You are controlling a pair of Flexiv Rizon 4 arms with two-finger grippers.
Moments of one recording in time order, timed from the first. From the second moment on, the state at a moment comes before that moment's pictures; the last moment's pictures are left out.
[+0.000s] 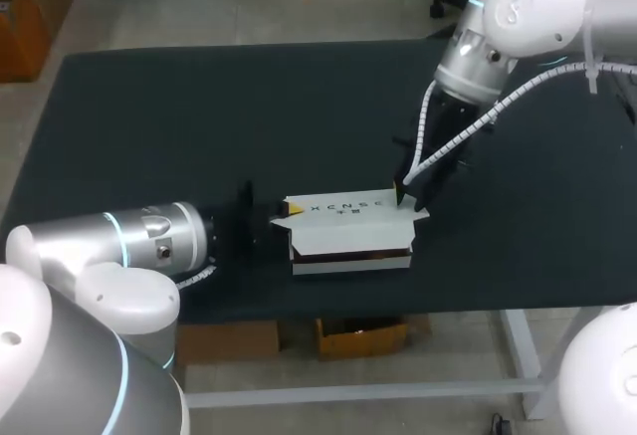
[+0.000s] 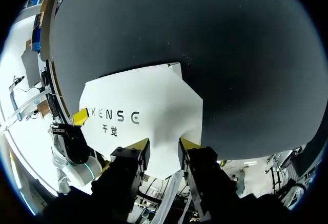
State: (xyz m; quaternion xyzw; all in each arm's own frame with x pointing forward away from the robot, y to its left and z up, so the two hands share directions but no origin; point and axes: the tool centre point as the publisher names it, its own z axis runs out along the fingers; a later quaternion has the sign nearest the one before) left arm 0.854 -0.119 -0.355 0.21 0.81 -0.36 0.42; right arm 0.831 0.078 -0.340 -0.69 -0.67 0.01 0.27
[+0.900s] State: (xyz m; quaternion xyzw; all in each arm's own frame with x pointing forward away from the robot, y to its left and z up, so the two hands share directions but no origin) left arm 0.838 -0.094 -0.343 0.20 0.80 -0.34 0.44; right arm 0.831 0.078 -0.344 -0.70 -0.66 0.01 0.27
